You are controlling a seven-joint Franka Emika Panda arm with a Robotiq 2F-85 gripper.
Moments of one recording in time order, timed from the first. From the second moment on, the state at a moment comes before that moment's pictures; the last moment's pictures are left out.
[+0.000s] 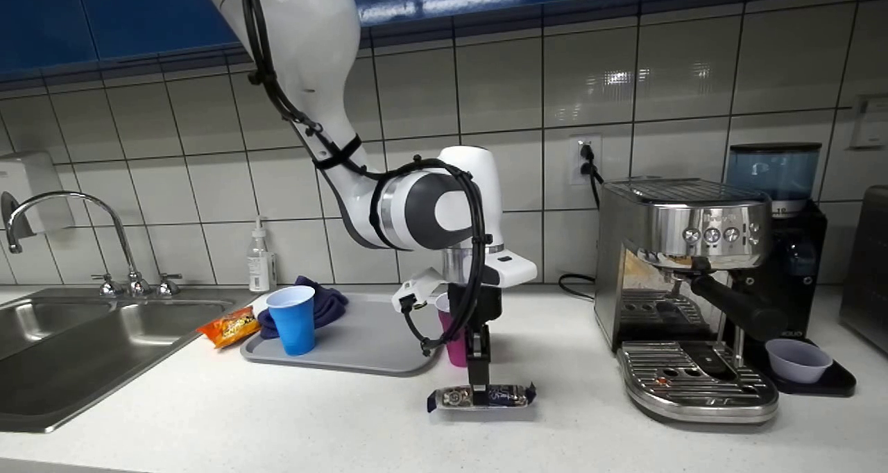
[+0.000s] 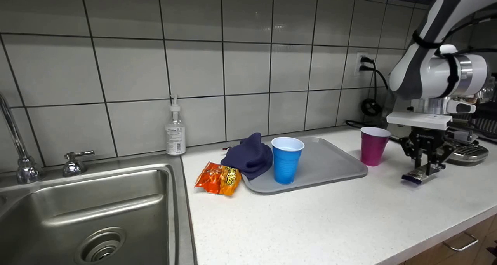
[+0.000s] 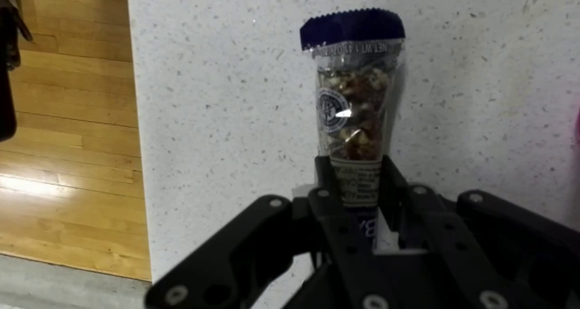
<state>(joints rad) -0.12 0.47 -0.38 -2.23 0.12 2.55 0.79</state>
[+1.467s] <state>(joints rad) -0.03 0.16 -0.23 -2.50 -0.08 2.55 0.71</state>
